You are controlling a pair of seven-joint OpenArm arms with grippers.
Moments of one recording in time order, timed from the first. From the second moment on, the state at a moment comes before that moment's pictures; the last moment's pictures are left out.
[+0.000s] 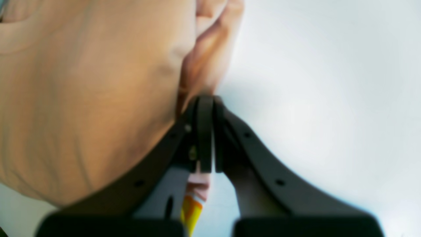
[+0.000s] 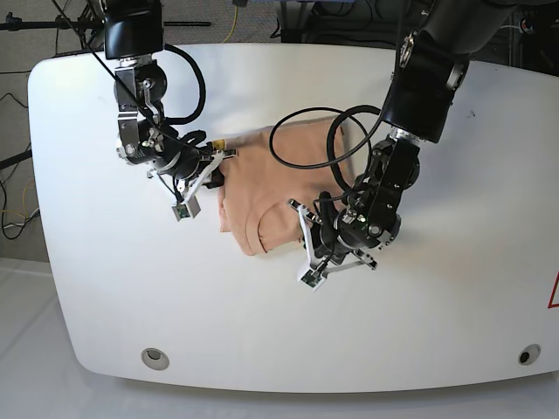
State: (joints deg) left arm -23.7 -3.3 21.8 73.9 -8.1 -17.5 52.8; right arm 0.7 12.5 -3.2 83.8 26.0 13.5 -50.5
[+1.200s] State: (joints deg) left arm -9.5 -15.4 9.4 101.8 -8.4 -17.5 64.6; right arm -14.2 13.9 5.6 109.2 24.9 9.7 -67.3
